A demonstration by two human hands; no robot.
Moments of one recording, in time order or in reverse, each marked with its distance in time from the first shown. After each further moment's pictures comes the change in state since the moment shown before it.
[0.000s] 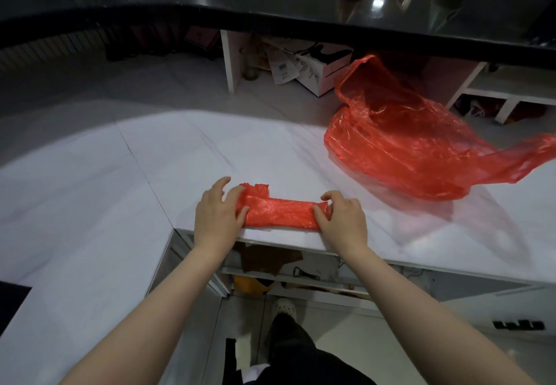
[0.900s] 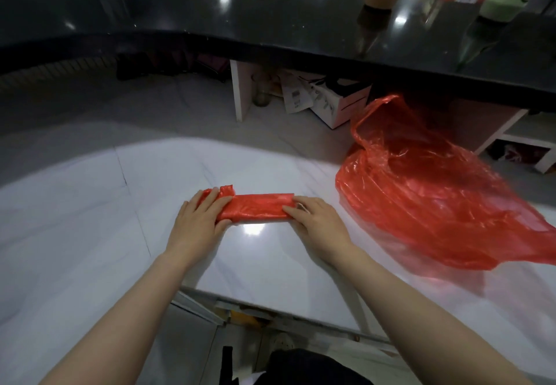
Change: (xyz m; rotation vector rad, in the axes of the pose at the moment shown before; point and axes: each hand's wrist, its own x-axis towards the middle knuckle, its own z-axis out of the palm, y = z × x) left_hand 0.079 -0.059 0.010 0.155 -0.278 -0.052; right_hand 0.102 -0.028 0.021 -0.056 -0.118 -0.582
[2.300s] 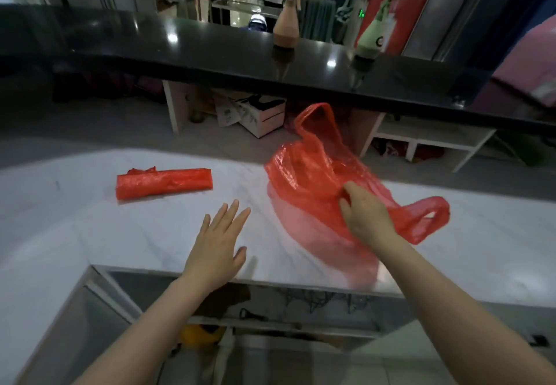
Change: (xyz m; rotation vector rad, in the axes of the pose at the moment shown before) left_hand -0.091 0.177 0.002 -0.135 0.063 0.306; right_hand -0.143 0.060 -0.179 -0.135 0.164 0.479
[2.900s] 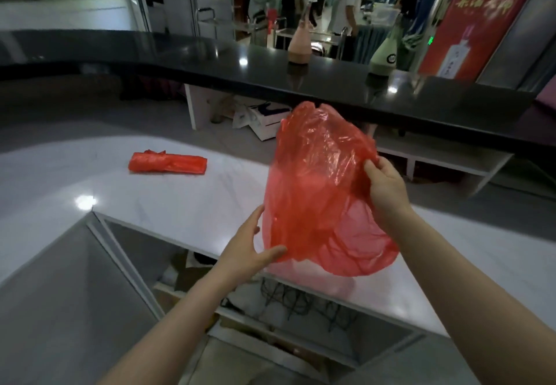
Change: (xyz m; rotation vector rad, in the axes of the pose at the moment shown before) left_hand -0.003 0.190 0.038 -0.689 0.084 -0.323; right_hand 0.021 0.095 -0.090 1.230 -0.065 0.181
